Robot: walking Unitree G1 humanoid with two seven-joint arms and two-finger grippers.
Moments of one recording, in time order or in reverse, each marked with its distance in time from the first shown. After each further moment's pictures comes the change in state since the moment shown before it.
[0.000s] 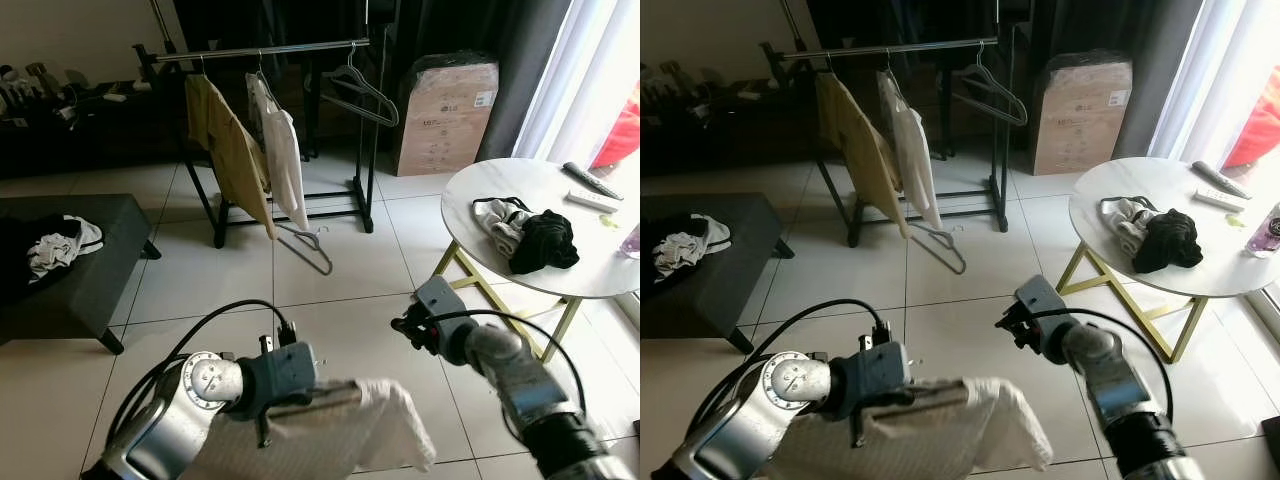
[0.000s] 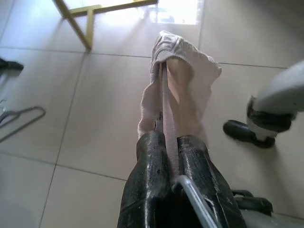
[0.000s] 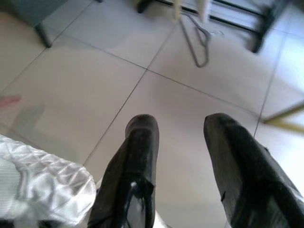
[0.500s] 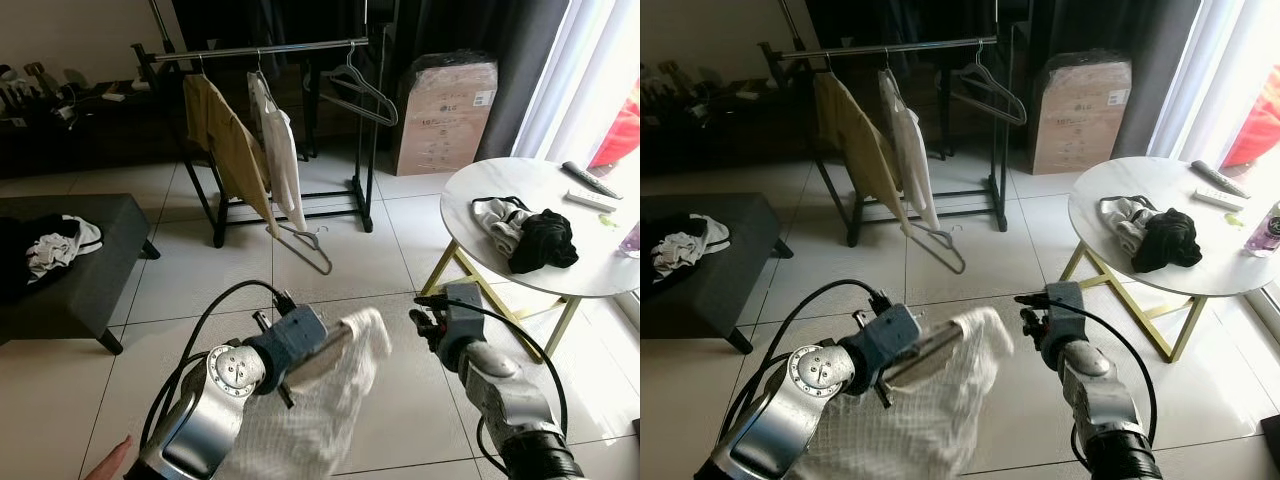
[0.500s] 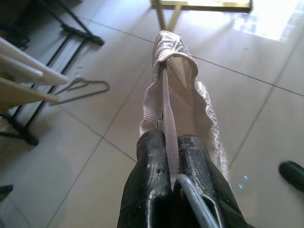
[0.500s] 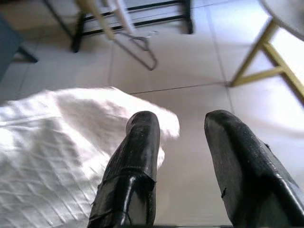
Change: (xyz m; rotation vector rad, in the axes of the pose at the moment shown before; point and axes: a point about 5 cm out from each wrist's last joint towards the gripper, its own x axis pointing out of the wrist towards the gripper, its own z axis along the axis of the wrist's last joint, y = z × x) left arm 0.008 0.018 0.014 -0.203 0.004 0.387; right arm 0.001 -0.003 -0.014 0.402 -0.061 -0.290
